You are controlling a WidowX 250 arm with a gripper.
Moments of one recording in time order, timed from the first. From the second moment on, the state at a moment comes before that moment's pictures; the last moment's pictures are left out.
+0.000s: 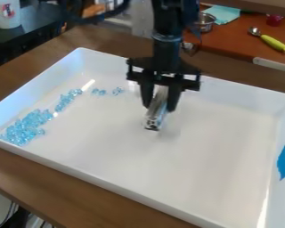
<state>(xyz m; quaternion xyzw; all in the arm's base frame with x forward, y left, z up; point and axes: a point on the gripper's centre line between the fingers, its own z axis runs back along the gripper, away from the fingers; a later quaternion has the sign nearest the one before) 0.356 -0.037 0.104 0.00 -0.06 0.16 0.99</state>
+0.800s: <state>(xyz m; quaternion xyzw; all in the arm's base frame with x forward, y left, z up) 0.376 -0.015 0.083 0.01 -0.03 0.23 0.97</state>
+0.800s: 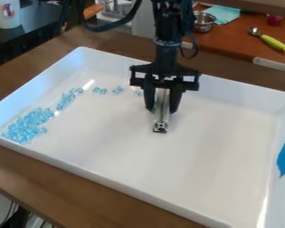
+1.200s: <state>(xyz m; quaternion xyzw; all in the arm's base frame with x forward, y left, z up) 0.379 0.029 0.083 0.01 -0.02 0.29 0.96</state>
